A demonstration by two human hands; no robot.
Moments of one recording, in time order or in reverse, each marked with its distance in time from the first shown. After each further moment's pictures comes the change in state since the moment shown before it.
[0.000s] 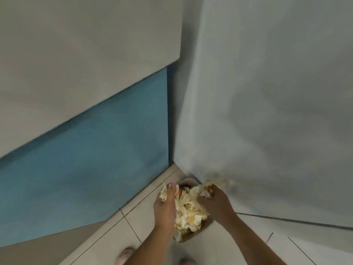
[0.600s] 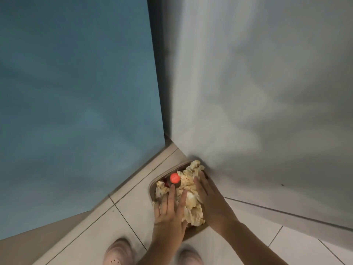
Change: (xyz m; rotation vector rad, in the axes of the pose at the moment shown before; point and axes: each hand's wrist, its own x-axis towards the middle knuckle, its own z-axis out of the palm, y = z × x) left_hand 0.101 -0.163 -0.046 1.617 -0.199 0.802; right_hand 0.078 0.147 0.078 -0.793 -0.063 -0.459
